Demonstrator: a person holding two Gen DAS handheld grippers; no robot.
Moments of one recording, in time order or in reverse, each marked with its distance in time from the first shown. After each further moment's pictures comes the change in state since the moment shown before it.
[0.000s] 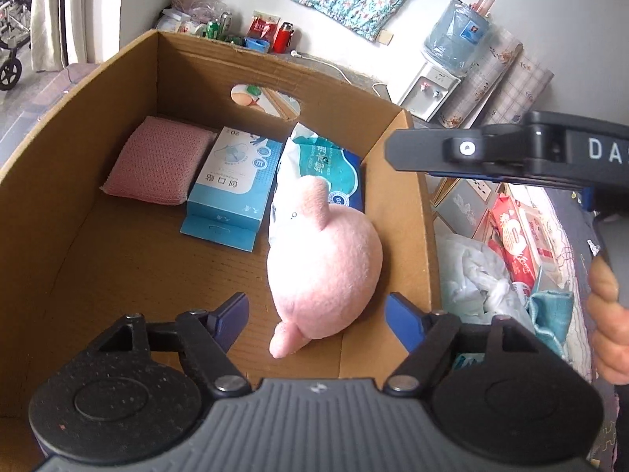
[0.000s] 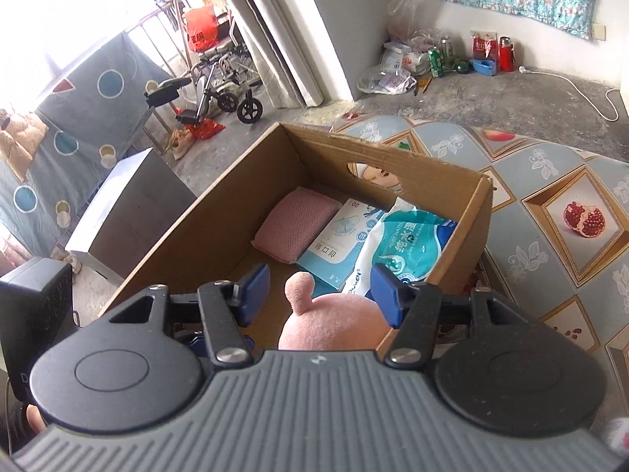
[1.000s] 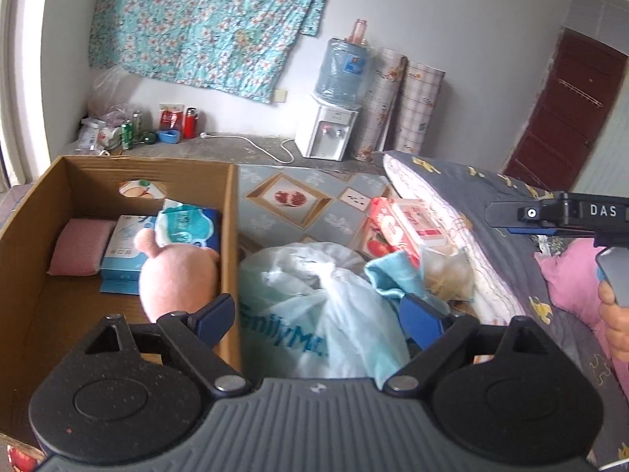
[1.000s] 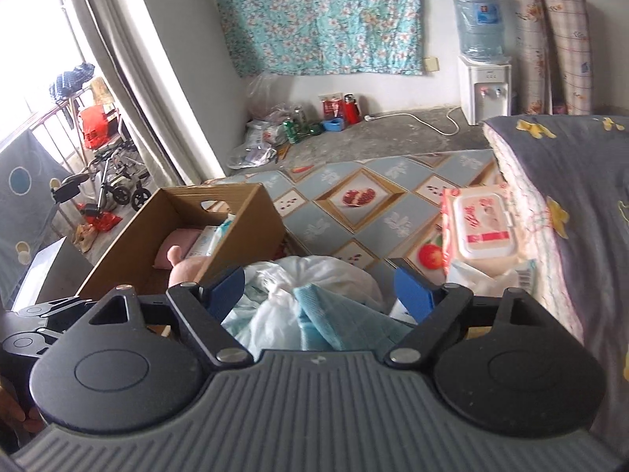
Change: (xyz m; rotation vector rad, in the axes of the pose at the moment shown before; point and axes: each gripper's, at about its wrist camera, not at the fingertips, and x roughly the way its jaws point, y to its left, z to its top) left arm -0.078 -0.118 -0.068 0.312 -0.199 -0.143; right arm -0.243 -0.065 -0.153 0.212 -0.262 -0.355
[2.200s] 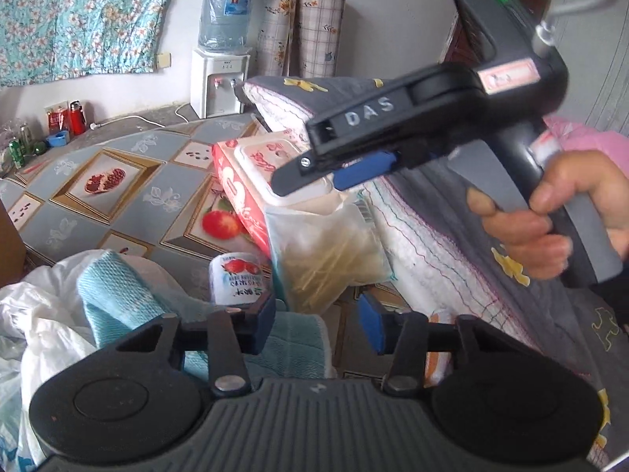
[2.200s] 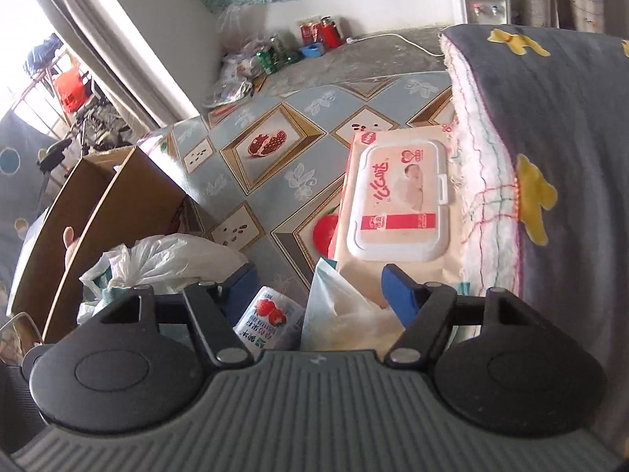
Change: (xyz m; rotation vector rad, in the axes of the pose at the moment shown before) left arm 0.188 -0.153 -0.007 0.224 0.165 -0.158; right arm 0.158 -0.172 0.035 0.033 0.267 0.058
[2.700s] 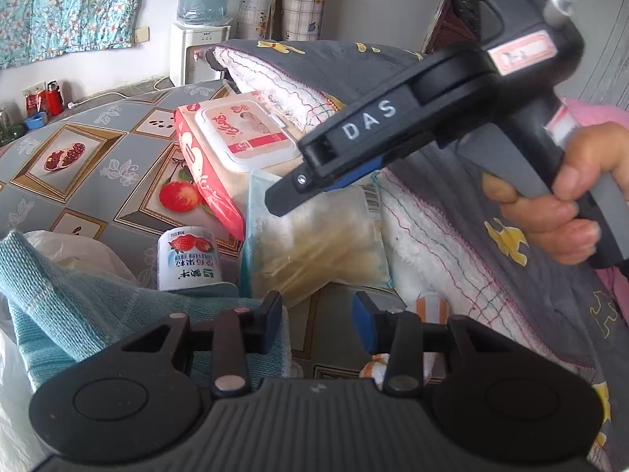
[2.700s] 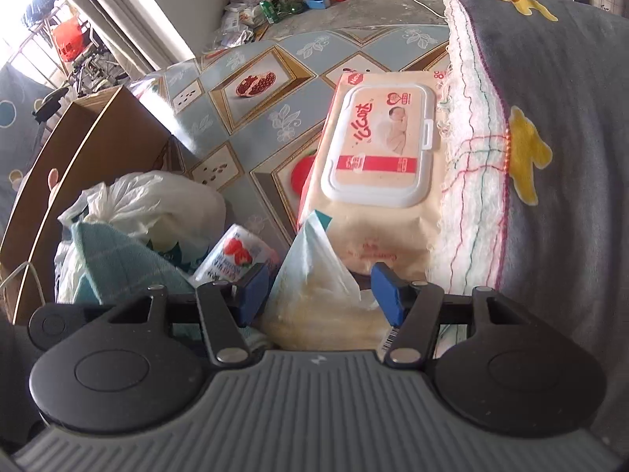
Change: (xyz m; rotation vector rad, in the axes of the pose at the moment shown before) left arm 0.034 -0.016 -0.004 0.009 0.077 -0.049; right arm 0.005 -0.013 -0.024 -0.052 0.147 -0.011
